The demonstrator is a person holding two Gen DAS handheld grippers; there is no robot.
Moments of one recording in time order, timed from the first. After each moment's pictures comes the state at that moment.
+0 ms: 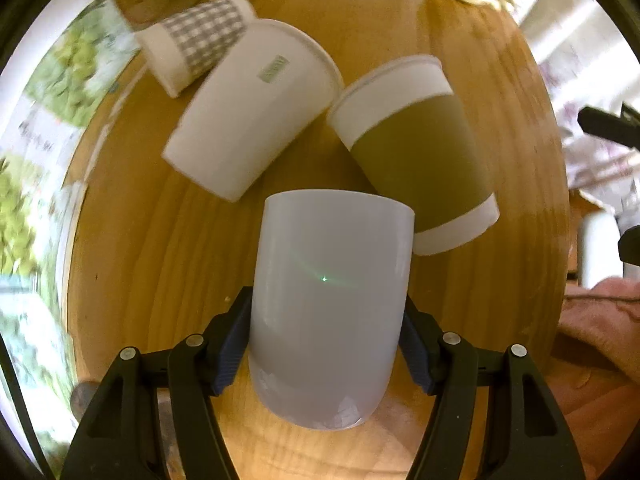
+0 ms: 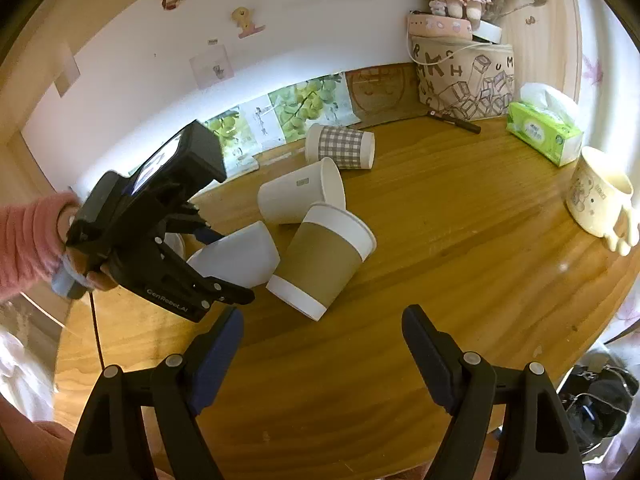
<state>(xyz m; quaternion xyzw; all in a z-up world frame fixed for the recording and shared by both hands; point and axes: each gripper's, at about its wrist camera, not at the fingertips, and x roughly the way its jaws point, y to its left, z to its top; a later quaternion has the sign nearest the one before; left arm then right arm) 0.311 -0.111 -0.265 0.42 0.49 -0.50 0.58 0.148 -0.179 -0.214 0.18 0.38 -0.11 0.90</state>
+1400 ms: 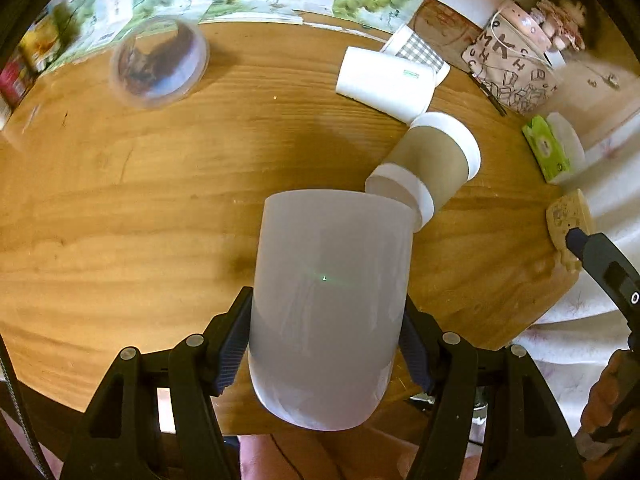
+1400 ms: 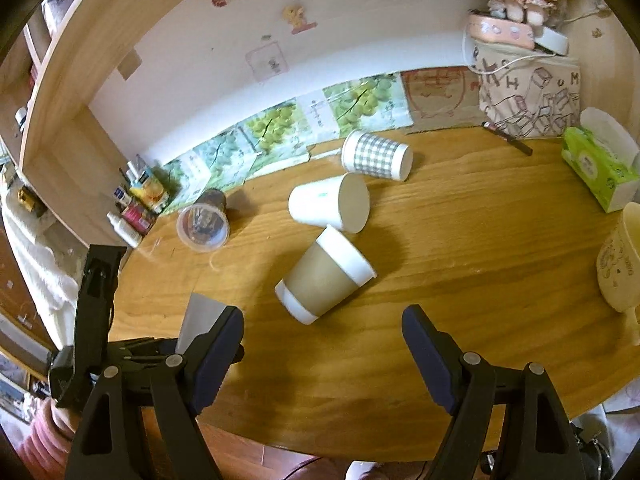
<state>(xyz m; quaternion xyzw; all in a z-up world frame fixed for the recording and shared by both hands) 0.192 -0.041 -0.255 -0.05 0.59 -0.18 0.79 0.147 -0.245 -0.191 0.15 0.43 0.06 0.89</state>
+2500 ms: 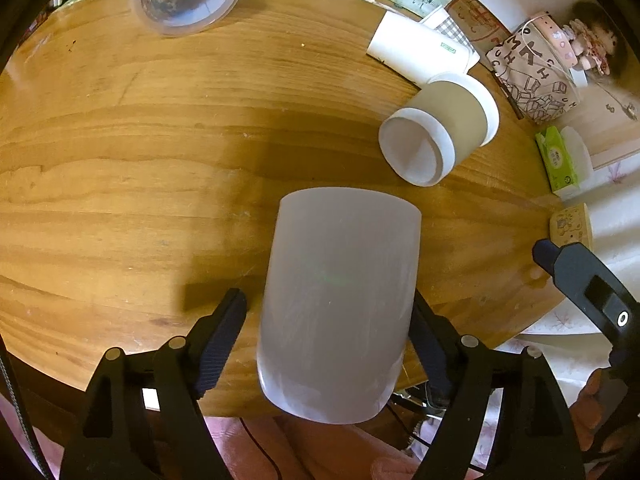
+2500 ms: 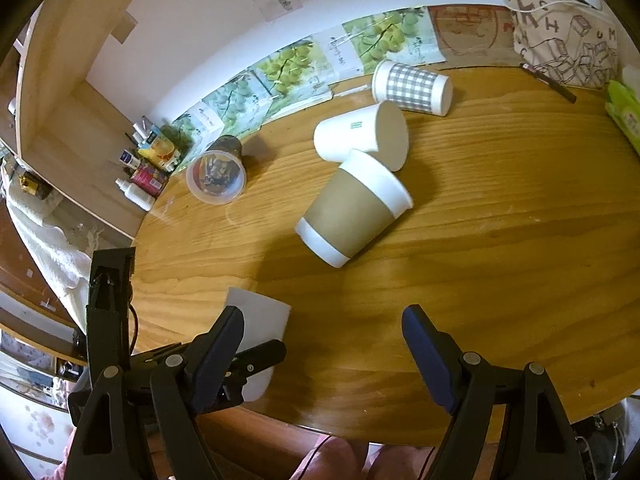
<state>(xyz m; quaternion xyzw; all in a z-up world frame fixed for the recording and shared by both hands) 0.183 -0.037 -0.281 -0.10 0.63 -0.16 0.76 0.170 -0.218 -0.222 0.17 0.50 0.11 0.84</state>
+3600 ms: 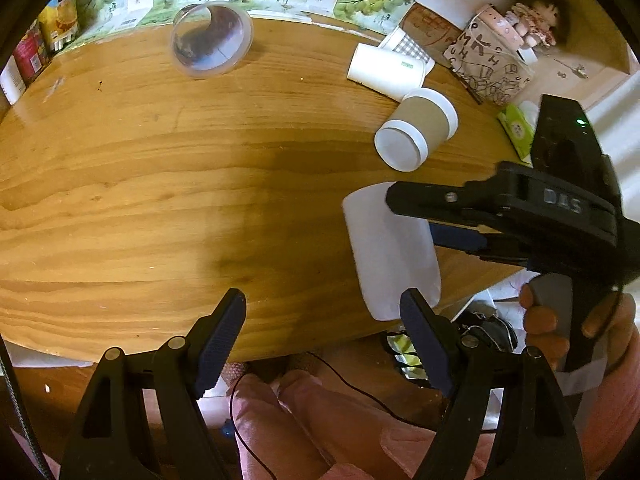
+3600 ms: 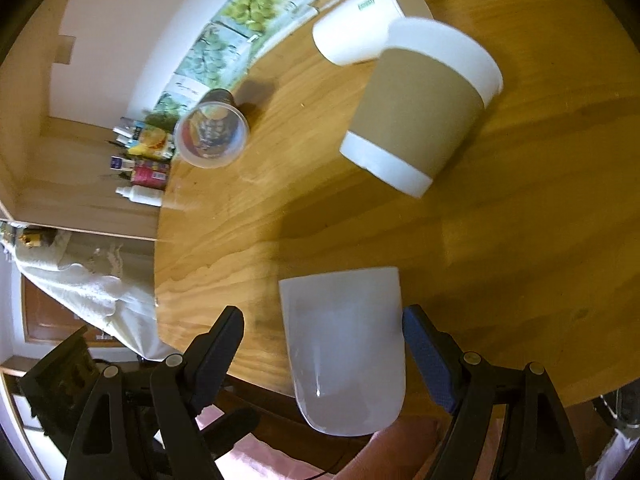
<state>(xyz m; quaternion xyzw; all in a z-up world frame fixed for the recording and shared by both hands) 0.142 0.020 -0.238 -0.05 0.58 -0.23 0.78 0.194 -0.176 -0.273 0.30 0.59 0.11 0.74</state>
